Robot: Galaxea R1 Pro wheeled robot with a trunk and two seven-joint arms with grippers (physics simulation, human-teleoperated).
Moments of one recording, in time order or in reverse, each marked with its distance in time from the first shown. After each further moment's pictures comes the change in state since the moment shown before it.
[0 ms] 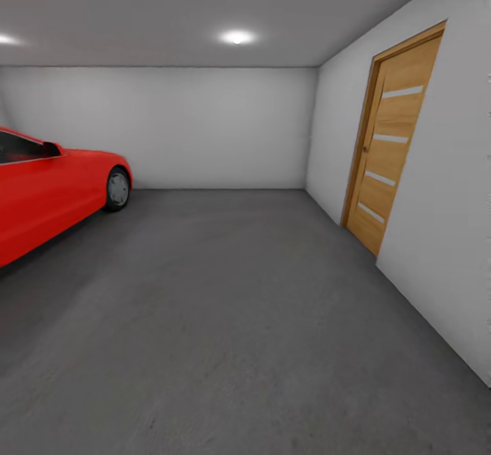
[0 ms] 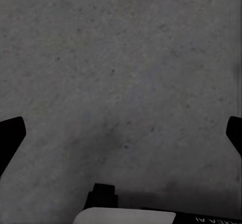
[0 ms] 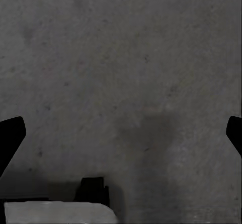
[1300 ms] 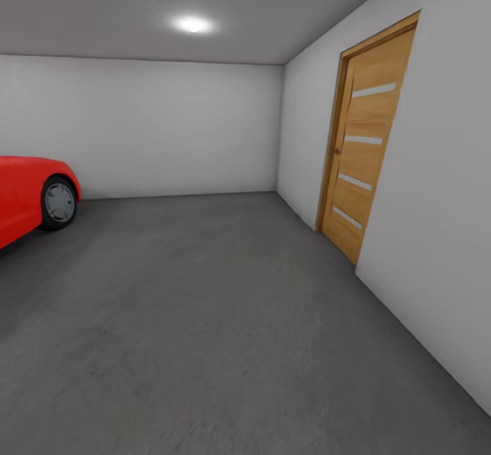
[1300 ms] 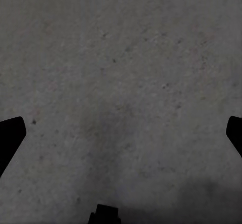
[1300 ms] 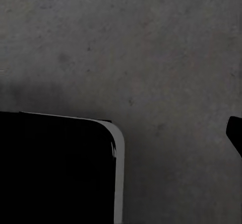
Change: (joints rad) left arm 0.000 -0.001 0.069 0.021 -0.001 -0.112 0.001; right arm 0.311 0.003 0.001 0.418 0.012 -0.944 -0.002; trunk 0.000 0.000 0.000
